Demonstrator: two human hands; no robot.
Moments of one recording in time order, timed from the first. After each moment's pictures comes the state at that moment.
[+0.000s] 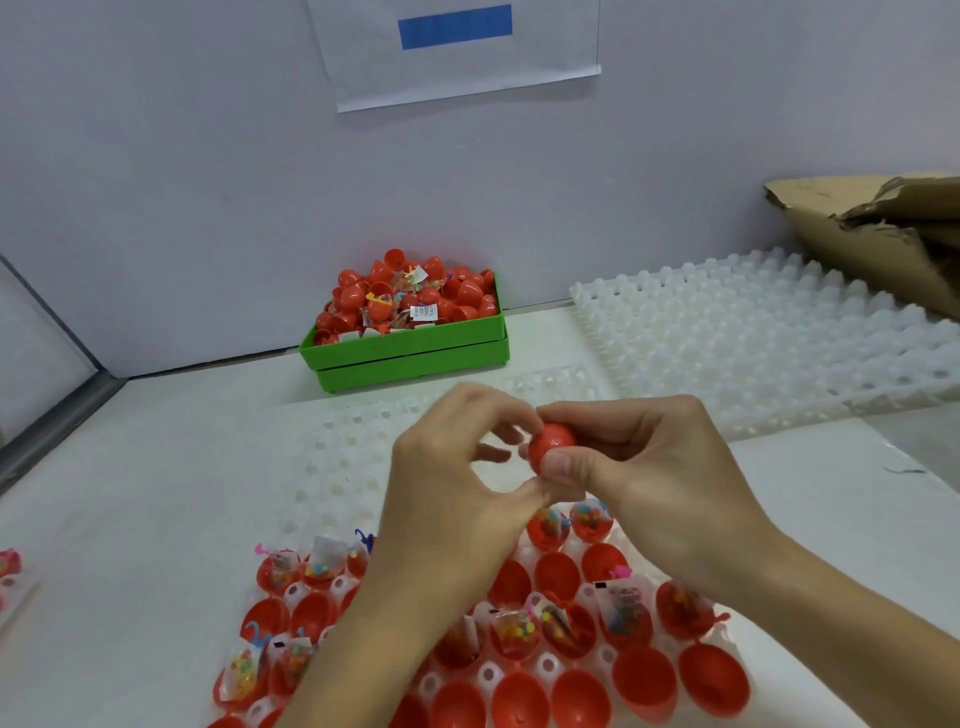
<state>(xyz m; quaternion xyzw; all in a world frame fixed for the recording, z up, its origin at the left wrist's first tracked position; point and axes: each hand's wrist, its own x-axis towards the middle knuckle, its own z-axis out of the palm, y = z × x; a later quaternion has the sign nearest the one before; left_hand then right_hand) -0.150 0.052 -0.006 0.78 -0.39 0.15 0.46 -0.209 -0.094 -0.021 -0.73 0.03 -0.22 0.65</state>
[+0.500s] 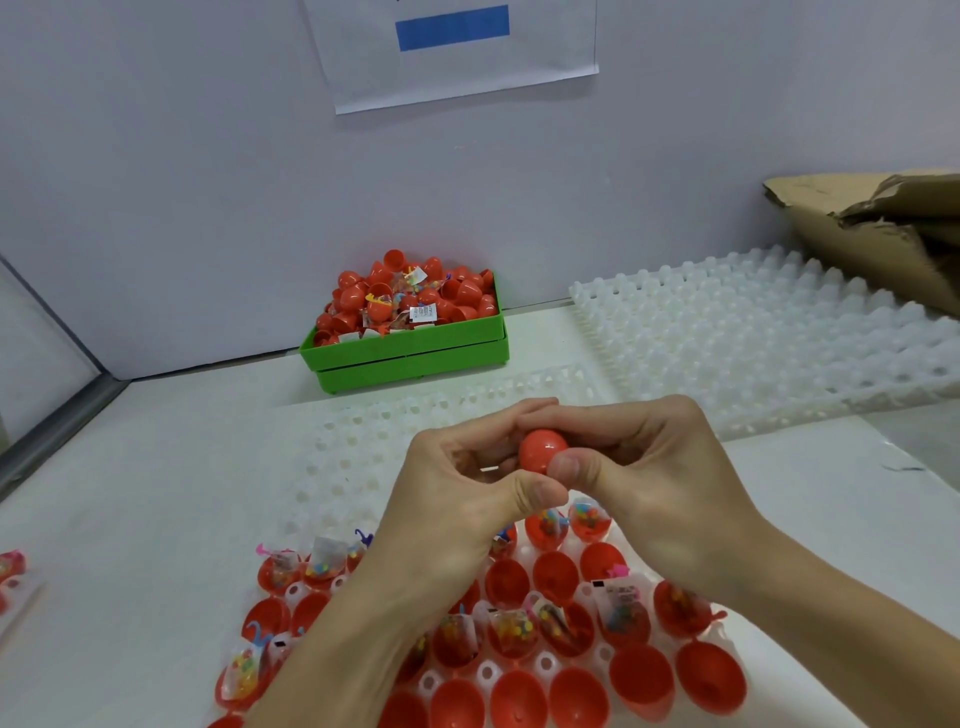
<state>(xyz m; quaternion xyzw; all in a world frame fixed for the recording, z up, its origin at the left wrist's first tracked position) -0.138 0.054 -0.022 0.64 -0.34 -0.15 0.67 -0.211 -0.091 -0.015 -0.68 -0.17 -0.22 0.68</state>
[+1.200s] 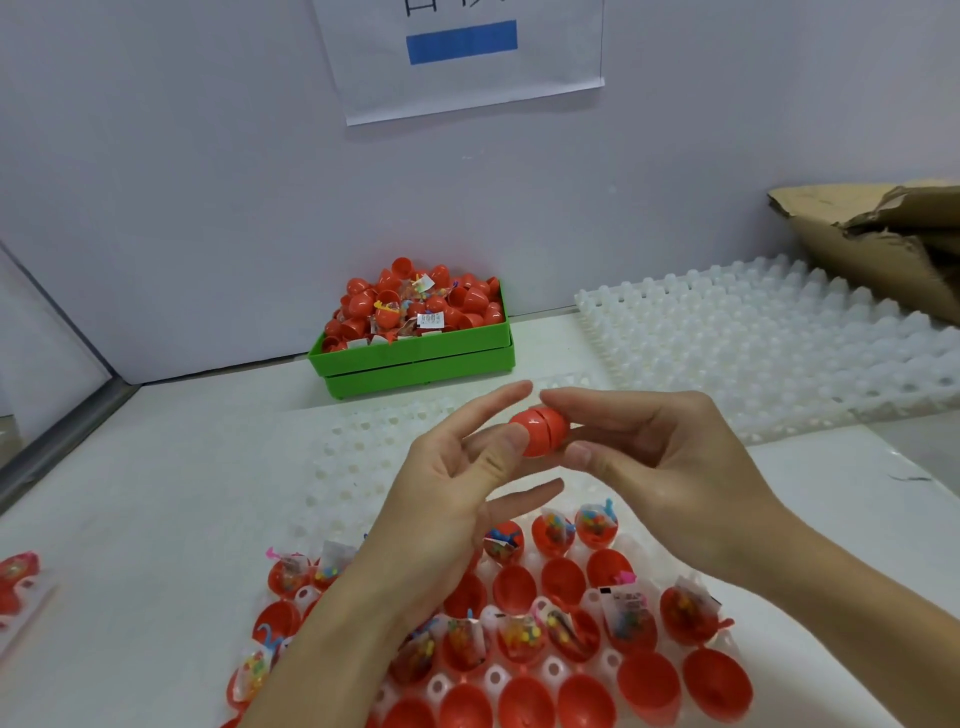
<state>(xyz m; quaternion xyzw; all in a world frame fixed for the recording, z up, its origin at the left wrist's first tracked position) -0.136 0.056 -0.013 0.56 -0.25 -0.24 0.75 -0.207 -0.106 -0.018 -0.73 -0.09 -0.23 0.64</state>
